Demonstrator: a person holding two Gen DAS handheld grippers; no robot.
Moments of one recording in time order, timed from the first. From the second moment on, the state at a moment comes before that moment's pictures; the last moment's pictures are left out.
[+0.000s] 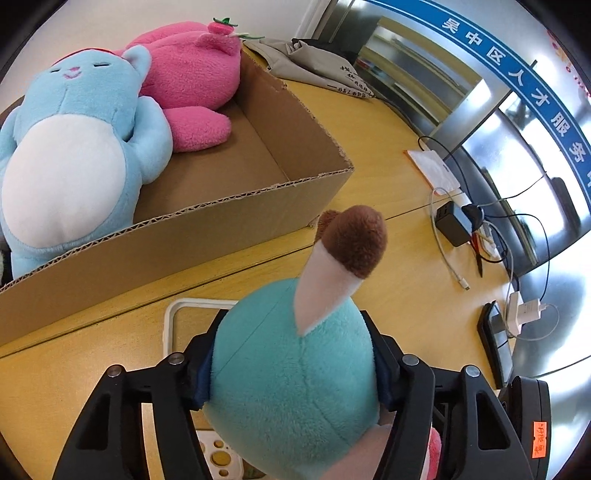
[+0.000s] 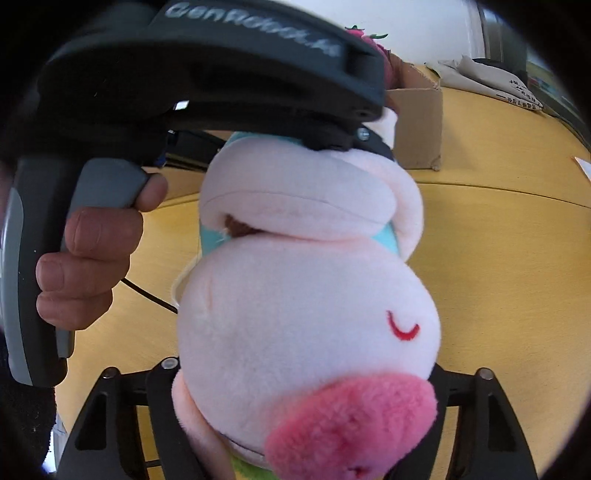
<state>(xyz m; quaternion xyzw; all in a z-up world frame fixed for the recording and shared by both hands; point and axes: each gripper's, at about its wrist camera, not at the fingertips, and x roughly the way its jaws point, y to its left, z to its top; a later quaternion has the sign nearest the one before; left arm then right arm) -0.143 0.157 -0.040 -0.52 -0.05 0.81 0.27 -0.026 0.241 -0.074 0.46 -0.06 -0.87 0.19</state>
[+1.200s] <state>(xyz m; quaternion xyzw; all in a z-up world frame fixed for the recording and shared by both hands) -0.334 0.153 0.060 -0.44 -0.03 0.87 0.23 -0.222 0.231 0.021 0.36 -0.01 -0.91 0.21</state>
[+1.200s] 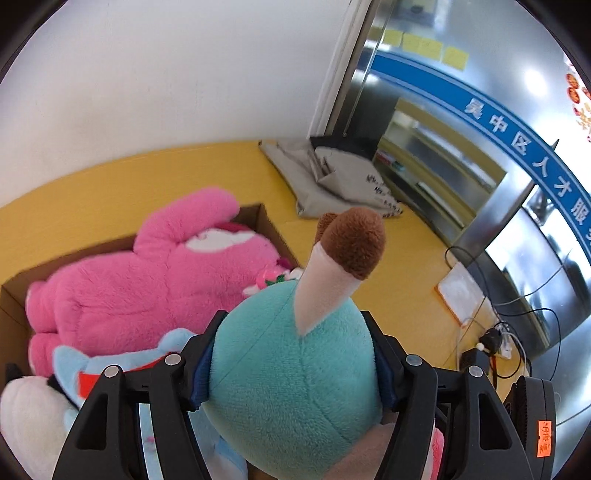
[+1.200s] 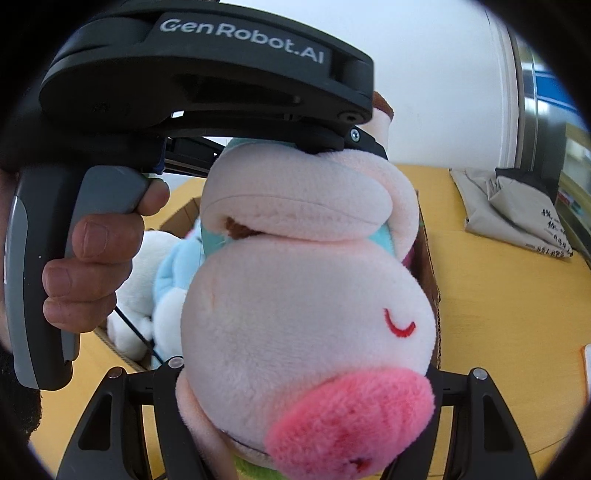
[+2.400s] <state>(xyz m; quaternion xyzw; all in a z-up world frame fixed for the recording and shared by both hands) -0.368 0.196 -0.009 -0.51 0.00 0.83 0.21 -0.190 0.267 0.007 0.43 -0.01 -0.89 0.15</state>
